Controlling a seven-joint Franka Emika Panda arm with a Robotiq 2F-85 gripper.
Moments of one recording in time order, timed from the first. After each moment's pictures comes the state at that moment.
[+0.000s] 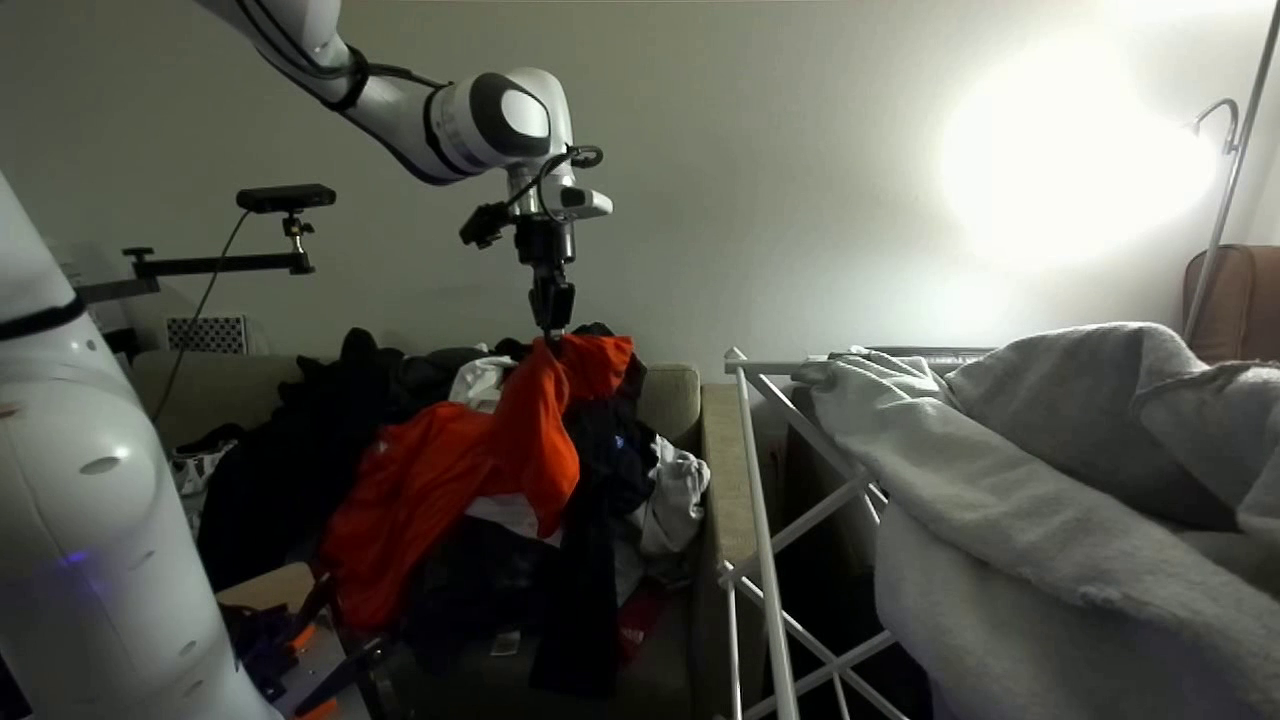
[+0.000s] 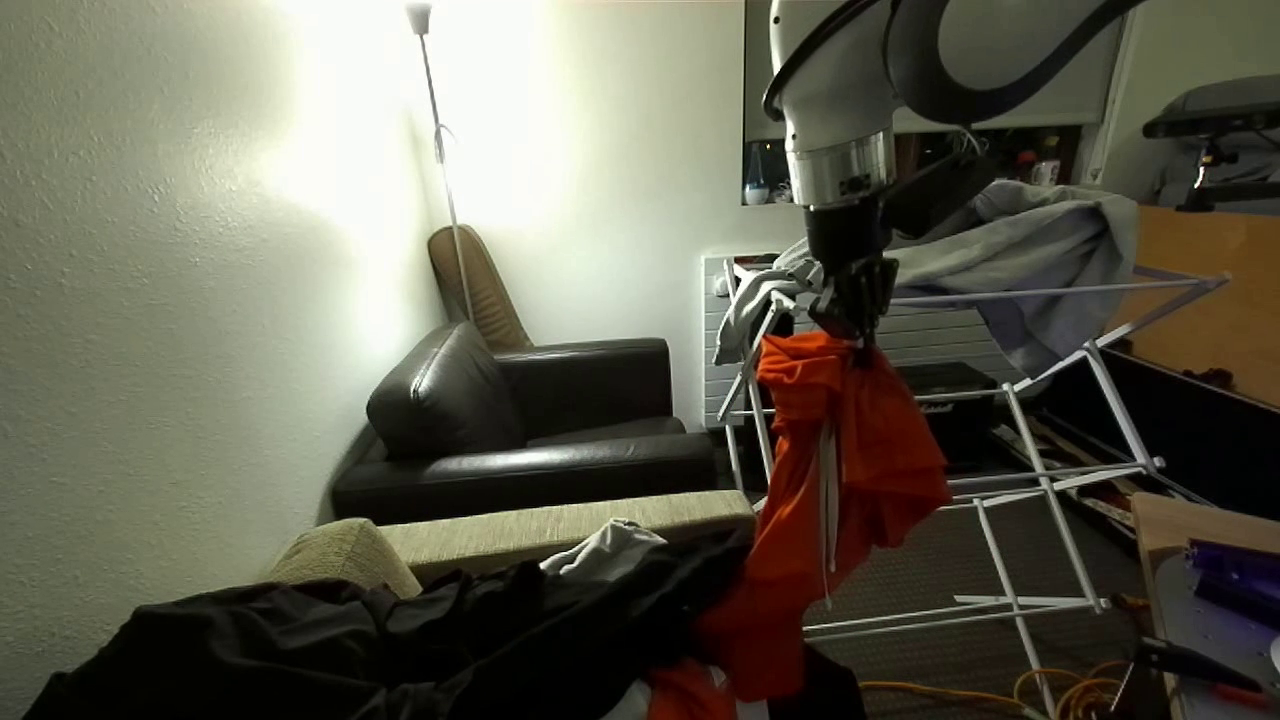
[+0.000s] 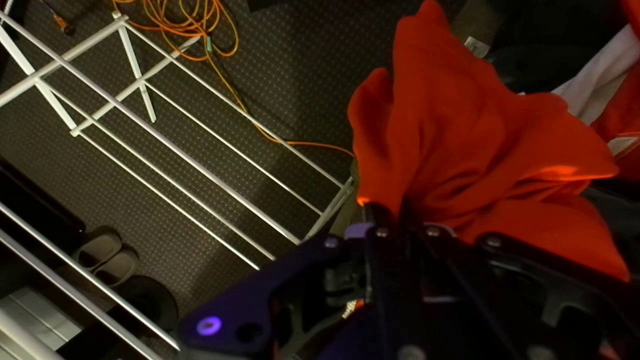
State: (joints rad) arm 0.10 -0.14 0.14 -2.18 -0.17 1.86 0.58
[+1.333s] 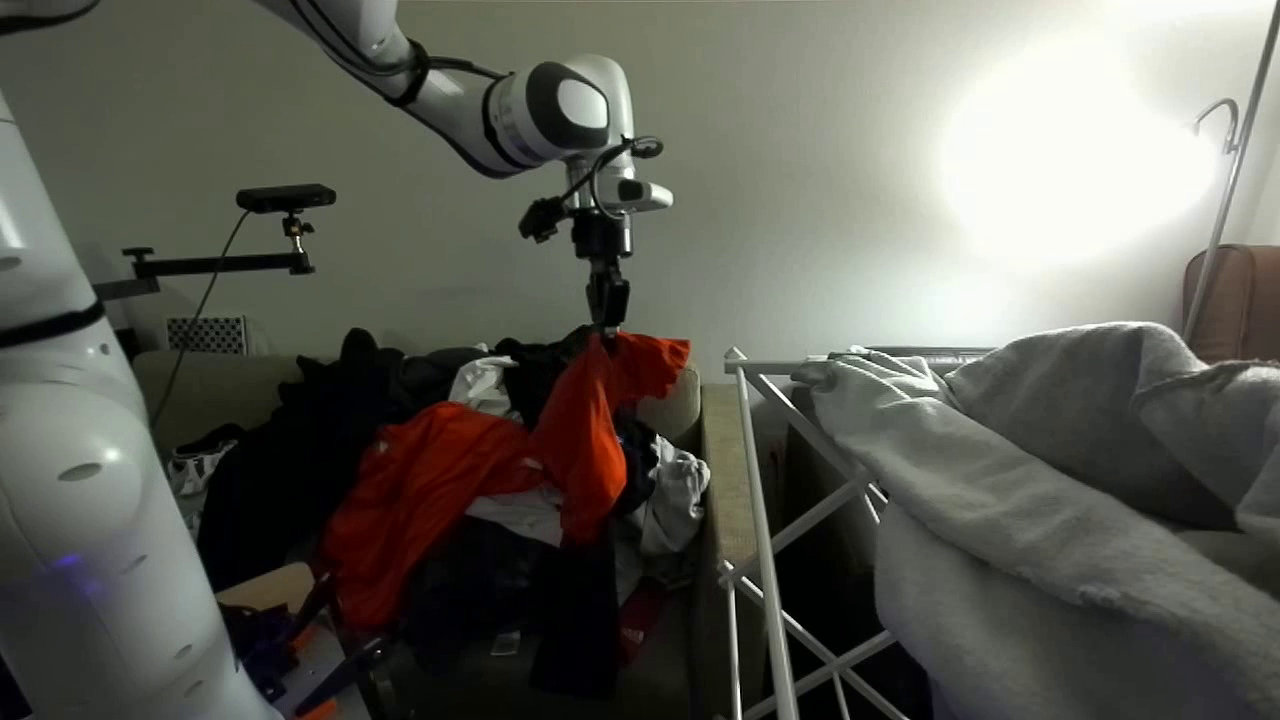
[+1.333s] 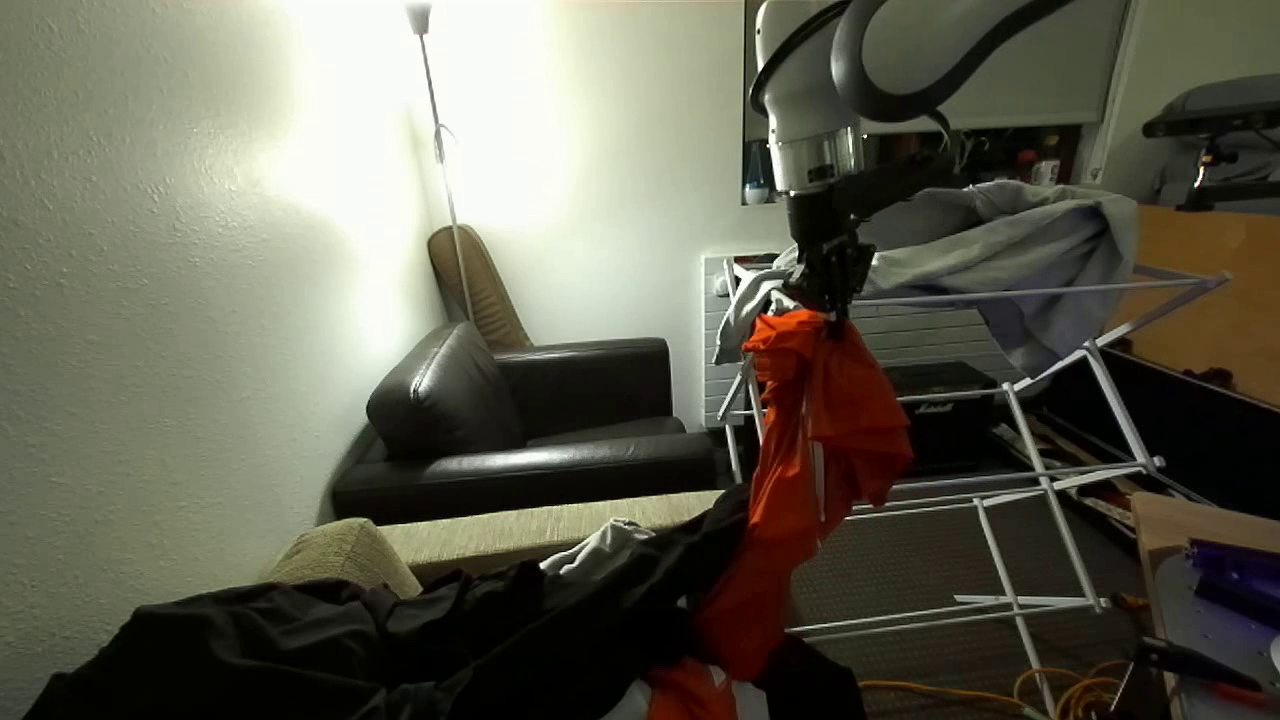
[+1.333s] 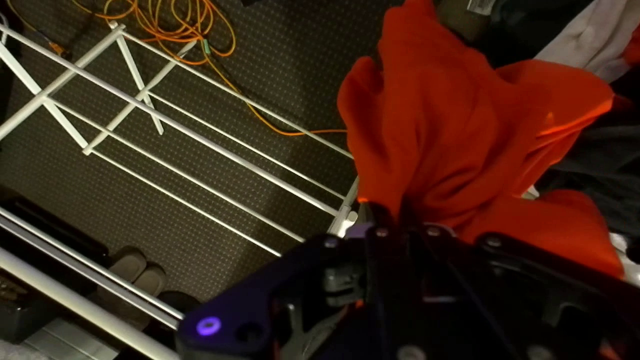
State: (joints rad) arm 0.04 -0.05 0.06 -2.06 -0.17 1.86 0.58
